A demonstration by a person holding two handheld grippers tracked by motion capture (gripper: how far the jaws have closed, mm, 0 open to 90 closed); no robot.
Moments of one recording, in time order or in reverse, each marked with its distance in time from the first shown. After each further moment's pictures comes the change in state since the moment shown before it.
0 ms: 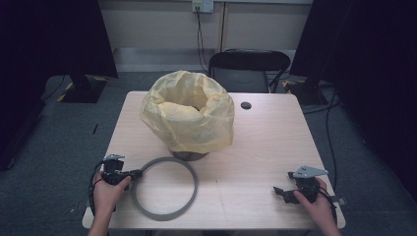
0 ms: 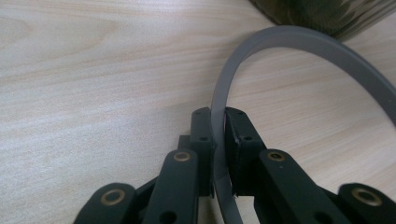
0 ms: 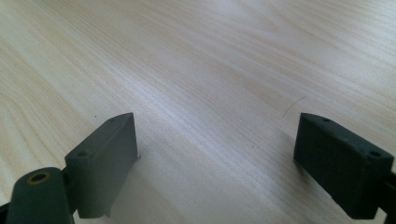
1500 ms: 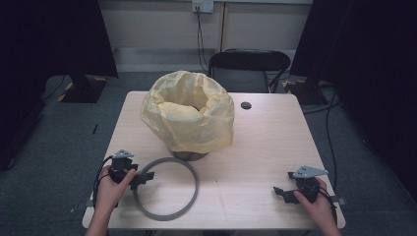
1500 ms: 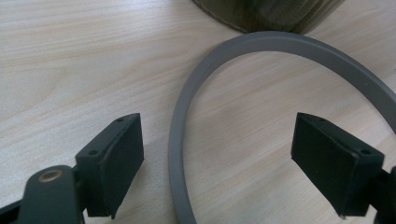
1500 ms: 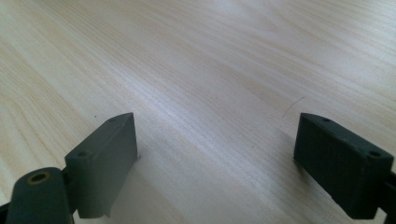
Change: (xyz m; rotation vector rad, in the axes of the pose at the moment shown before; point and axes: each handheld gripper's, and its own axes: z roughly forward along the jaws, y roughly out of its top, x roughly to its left) left arm -0.021 0.014 0.003 0.014 -0.028 0.182; right arm 0.000 0.000 0.000 0.000 0.000 -0.001
